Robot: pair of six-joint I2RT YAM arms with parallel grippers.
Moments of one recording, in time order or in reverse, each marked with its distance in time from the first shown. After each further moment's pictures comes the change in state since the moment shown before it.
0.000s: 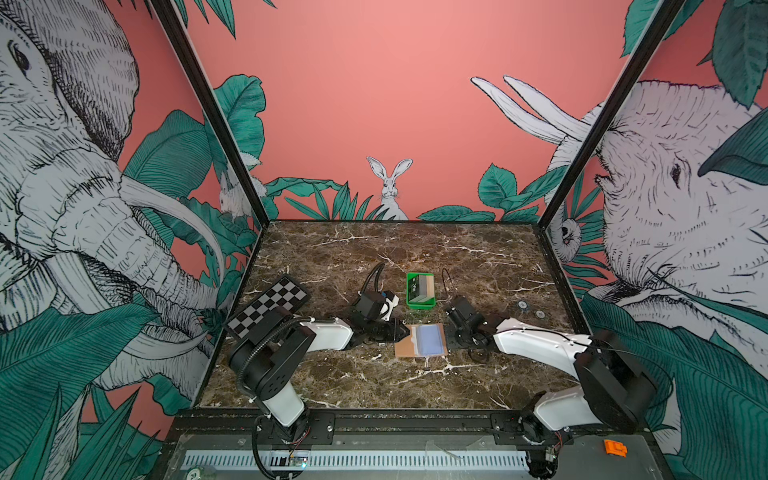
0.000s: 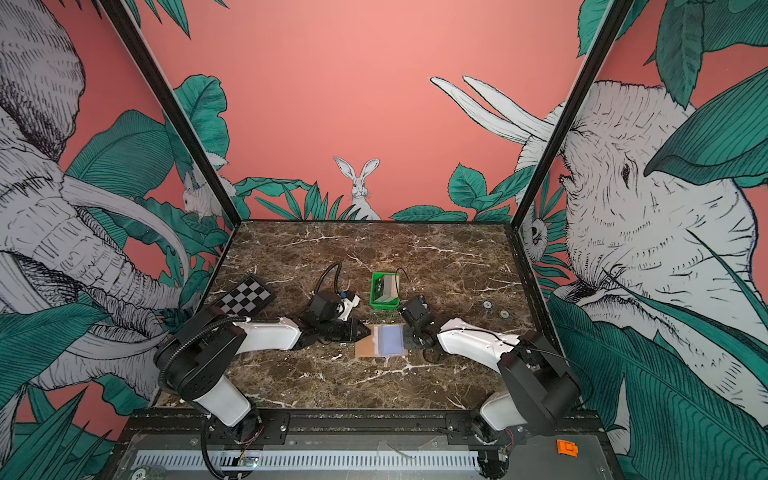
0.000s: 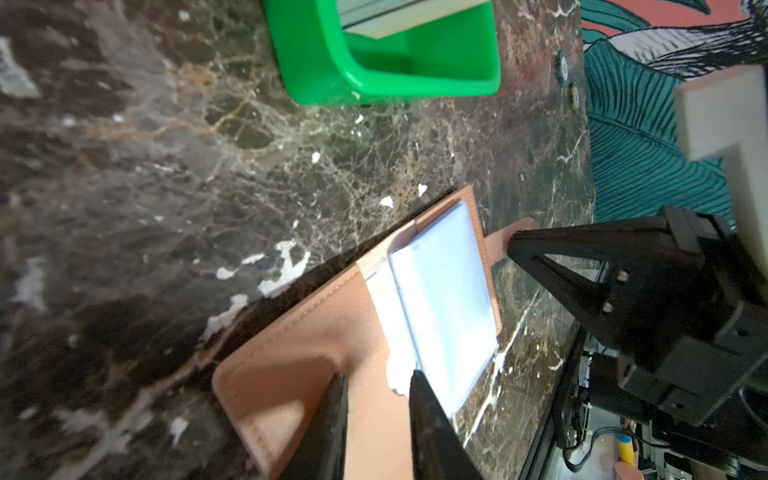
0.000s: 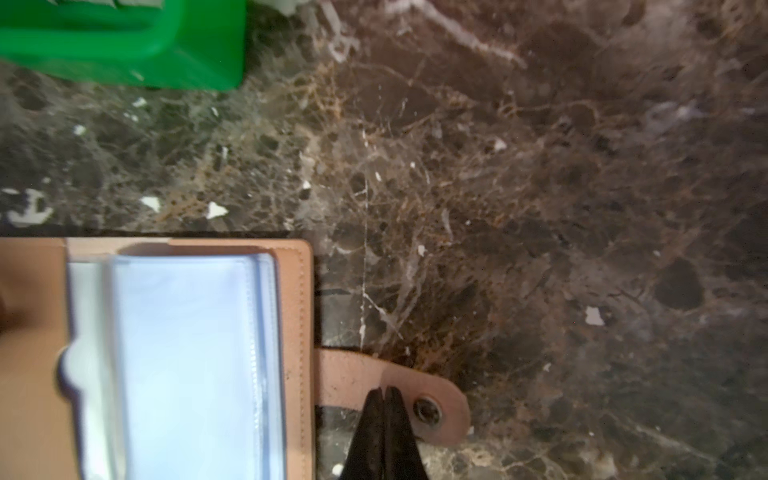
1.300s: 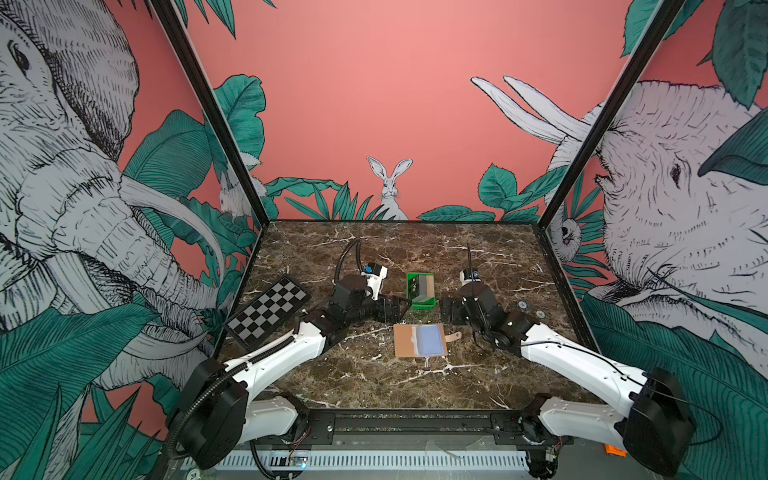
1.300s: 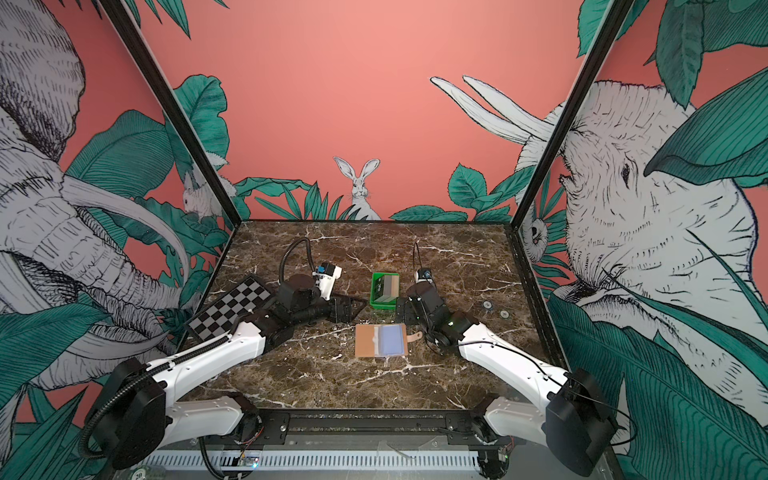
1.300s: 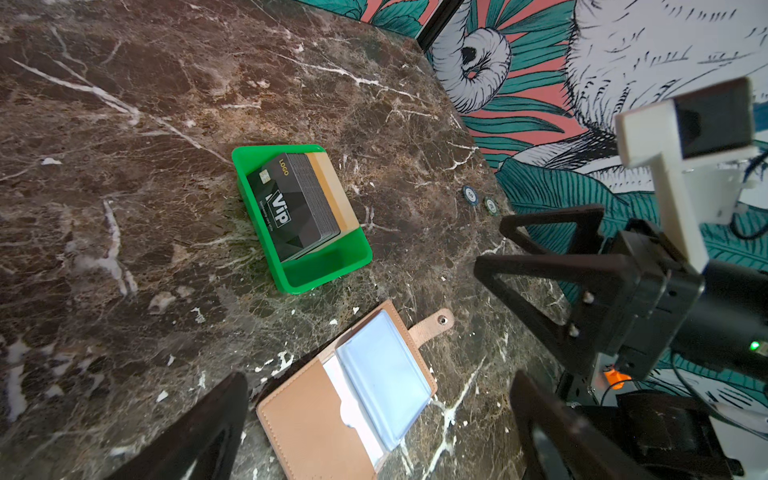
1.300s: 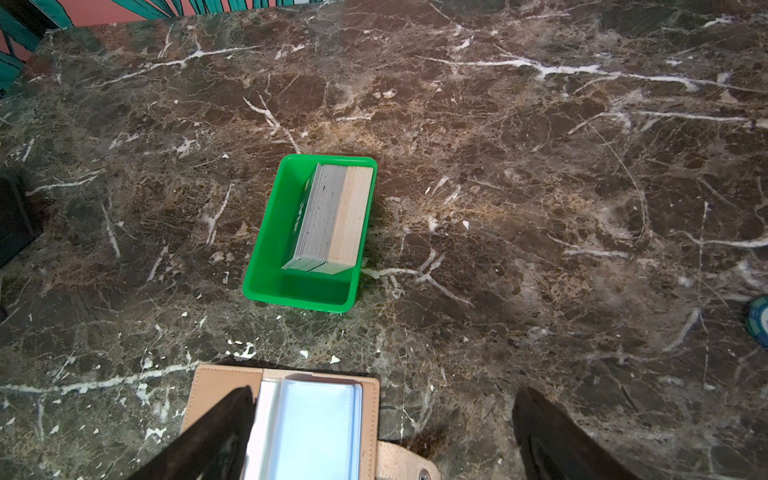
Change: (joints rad) left arm 0.042 -0.386 0.063 -0.161 -0.169 0.155; right arm 0.000 -0.216 0.087 0.089 0.152 -0.116
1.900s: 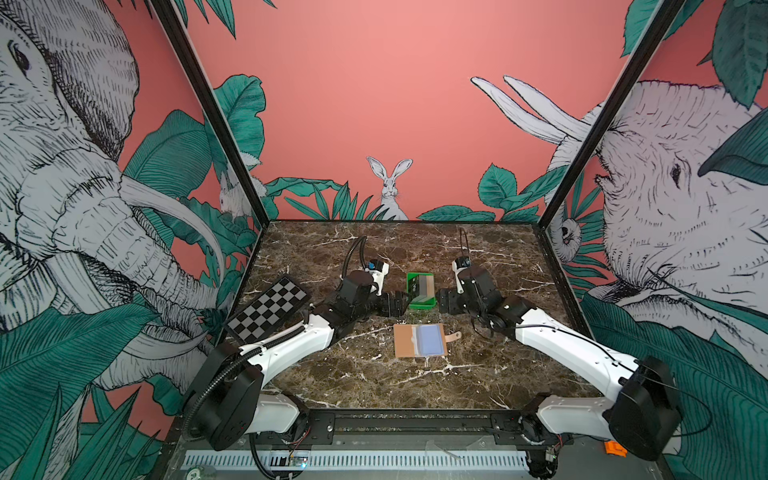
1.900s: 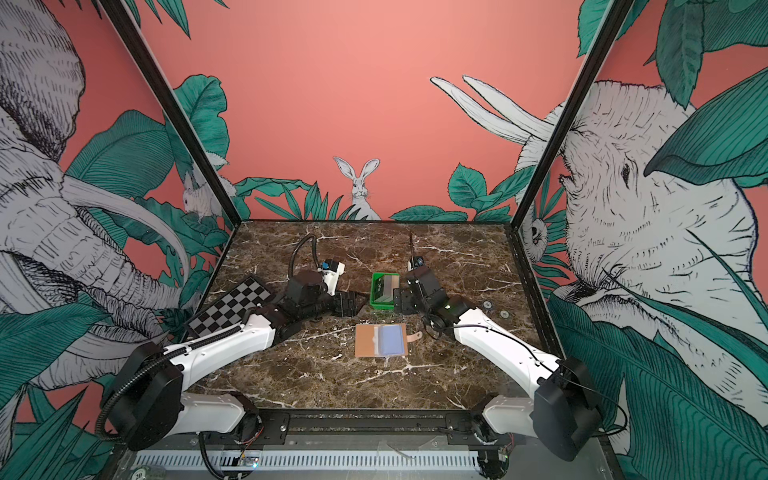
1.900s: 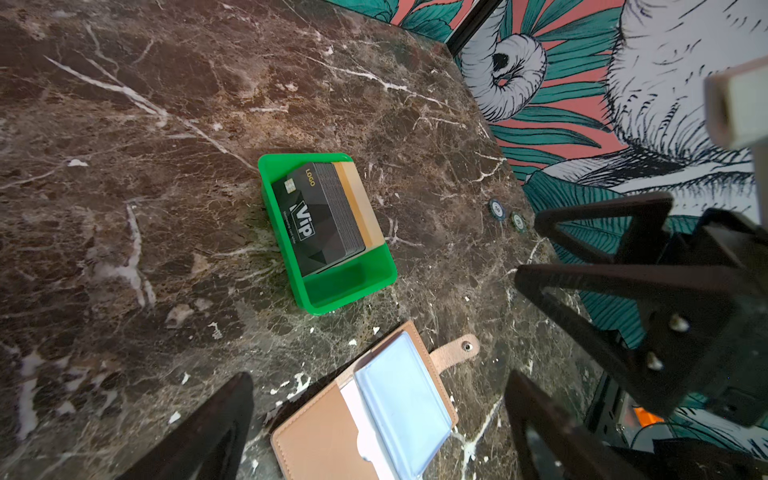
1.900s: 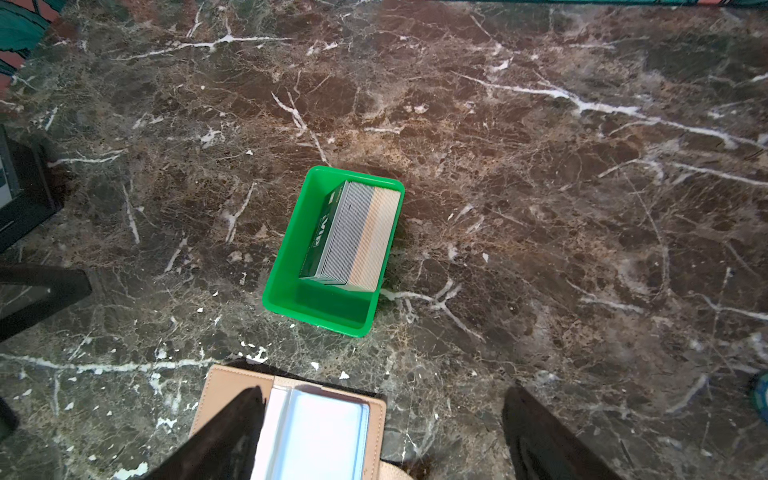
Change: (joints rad) left arm 0.000 0.096 0.044 0.037 -0.060 -0.029; right arm -0.062 0.086 0.116 -0.044 -0.125 -0.122
